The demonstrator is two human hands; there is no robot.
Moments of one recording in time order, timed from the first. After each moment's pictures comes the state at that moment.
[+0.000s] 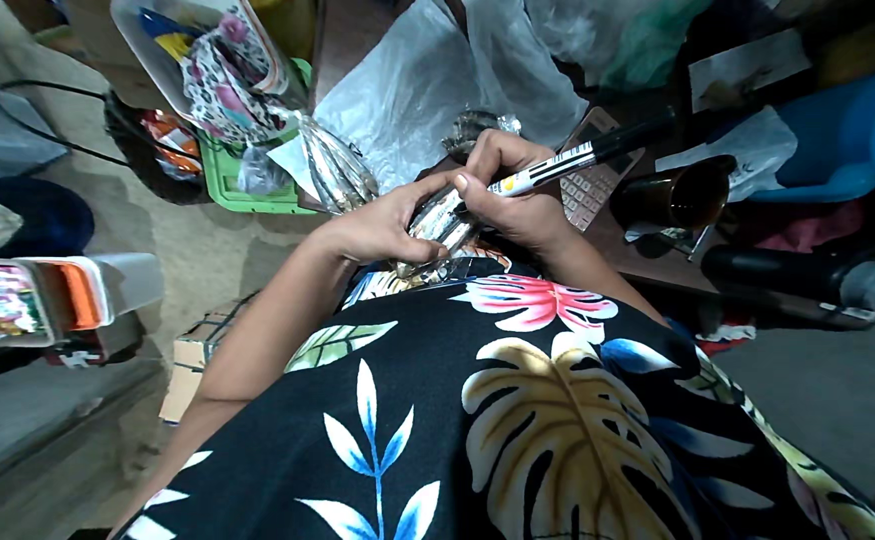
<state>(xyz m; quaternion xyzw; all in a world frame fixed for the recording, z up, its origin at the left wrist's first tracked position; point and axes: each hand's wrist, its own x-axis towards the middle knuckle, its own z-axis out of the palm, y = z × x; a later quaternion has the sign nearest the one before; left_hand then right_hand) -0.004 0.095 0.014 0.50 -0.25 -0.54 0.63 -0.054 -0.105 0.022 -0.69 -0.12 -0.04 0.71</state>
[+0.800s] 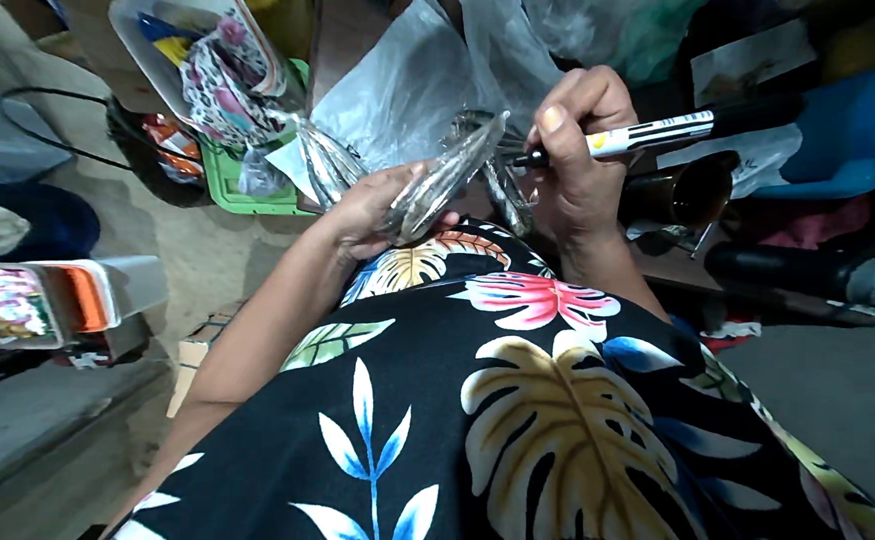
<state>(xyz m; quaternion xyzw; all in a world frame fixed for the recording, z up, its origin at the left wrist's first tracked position) -0.003 0.094 0.002 0.44 0.01 -0.53 0.73 -0.045 -0.132 0.037 -0.60 -0.07 -0.18 0.77</state>
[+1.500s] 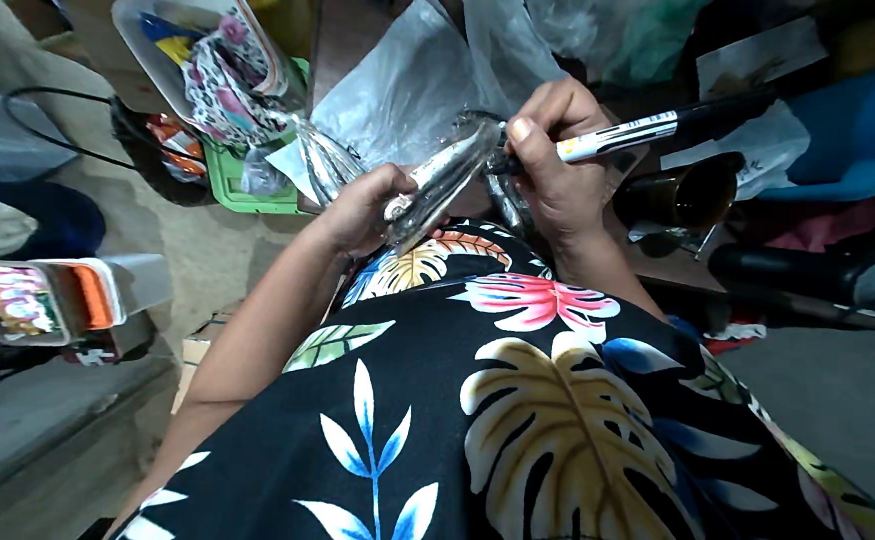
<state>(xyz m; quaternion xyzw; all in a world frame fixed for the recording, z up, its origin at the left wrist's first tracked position) -0.001 0.090 0.023 0.52 0.02 -0.51 0.69 -0.042 -0.127 0.029 -0.62 -0.06 -0.14 0.77</state>
